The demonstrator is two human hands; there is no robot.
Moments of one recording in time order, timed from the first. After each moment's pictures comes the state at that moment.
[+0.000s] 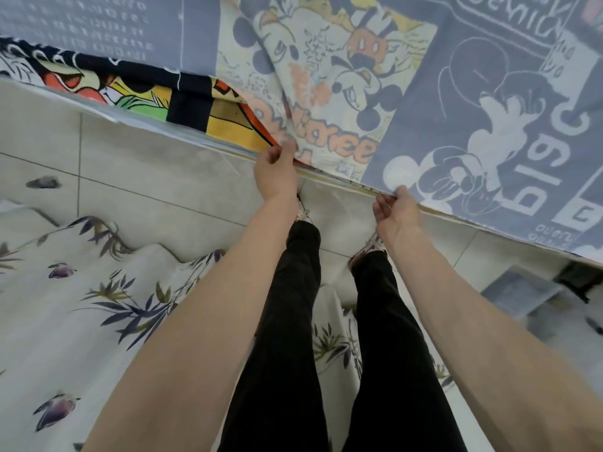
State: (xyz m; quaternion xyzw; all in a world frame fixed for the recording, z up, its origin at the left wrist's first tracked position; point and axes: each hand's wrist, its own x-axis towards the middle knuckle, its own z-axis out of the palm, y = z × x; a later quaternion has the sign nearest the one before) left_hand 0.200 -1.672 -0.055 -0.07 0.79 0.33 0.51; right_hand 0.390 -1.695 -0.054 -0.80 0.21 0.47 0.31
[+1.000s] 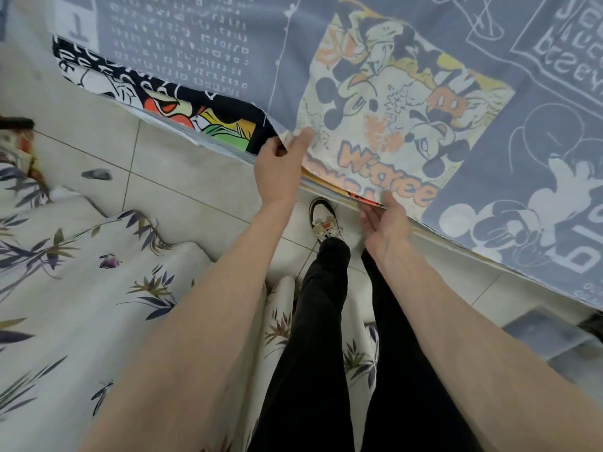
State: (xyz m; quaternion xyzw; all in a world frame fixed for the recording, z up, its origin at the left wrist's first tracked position) left_hand 0.077 -1.628 -0.046 0.09 0.82 0.29 0.48; right_hand 0.252 -1.653 -0.037 -0.77 0.20 0.54 0.28
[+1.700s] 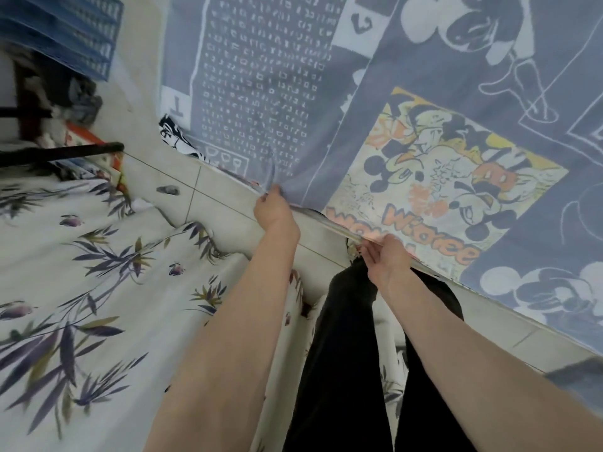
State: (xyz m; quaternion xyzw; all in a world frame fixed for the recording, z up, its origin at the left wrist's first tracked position) left_hand -0.020 -1.587 -0.031 -0.23 0.86 0.29 0.35; right_hand 0.167 -1.607 -0.024 -0.75 0.27 0.59 0.15
